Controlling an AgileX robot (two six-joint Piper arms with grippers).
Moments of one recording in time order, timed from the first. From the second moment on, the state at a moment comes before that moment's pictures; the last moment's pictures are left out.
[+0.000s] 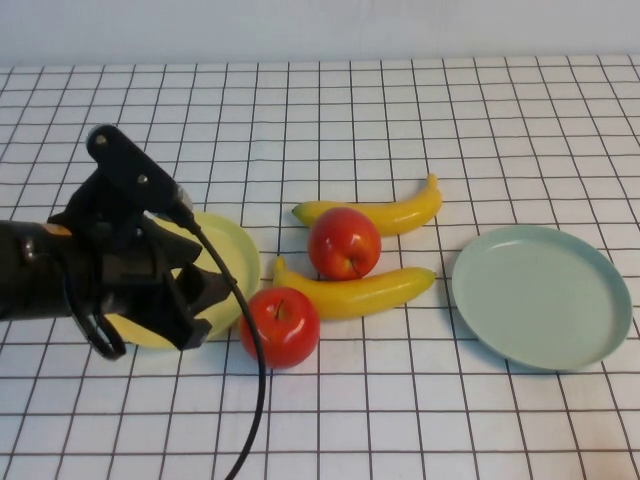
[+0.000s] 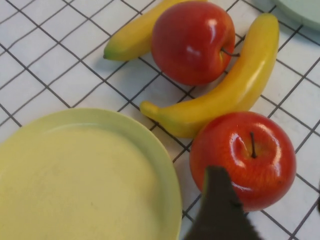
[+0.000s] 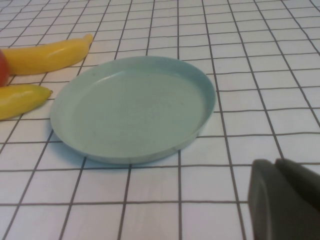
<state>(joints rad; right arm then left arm) 0.09 -0.01 0.03 0.02 0.35 0.10 -0.34 1.25 -0.83 -0.68 0.54 1.05</state>
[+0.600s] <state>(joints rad) 0.09 -0.01 0.03 0.02 0.35 0.10 -0.34 1.43 -0.83 -0.90 0.53 1.32</state>
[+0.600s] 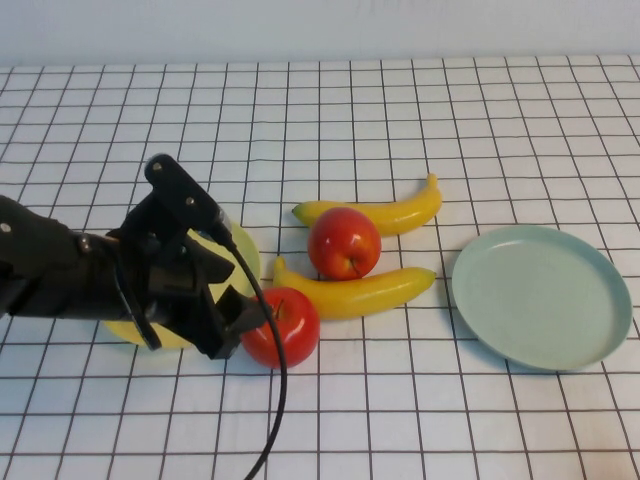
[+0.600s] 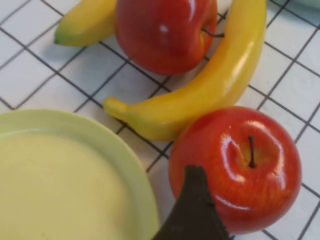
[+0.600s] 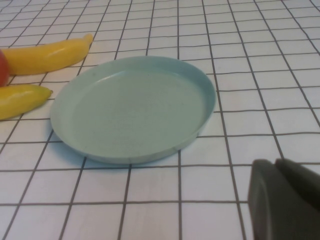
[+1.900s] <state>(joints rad) 0.09 -0.01 0.03 0.02 0.35 0.10 -0.34 1.48 -0.83 -0.89 0.52 1.43</state>
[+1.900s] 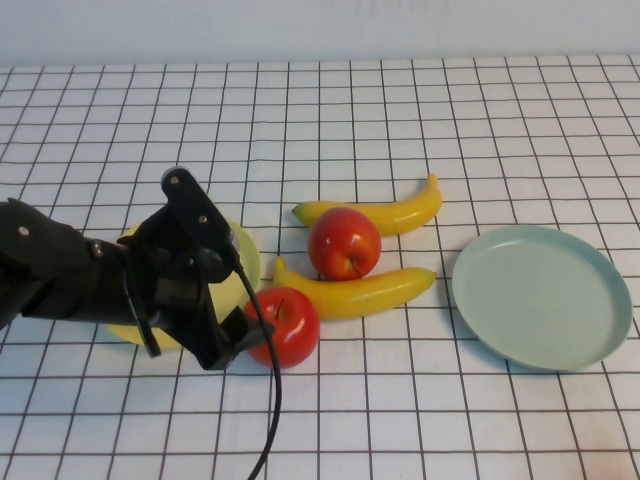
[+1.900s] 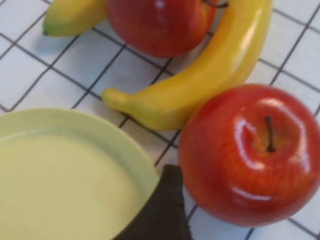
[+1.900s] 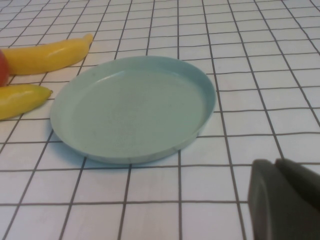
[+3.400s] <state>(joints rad) 0.09 -0.01 0.03 0.02 0.35 0.10 -0.46 1.62 -0.85 -0.97 0.38 1.56</state>
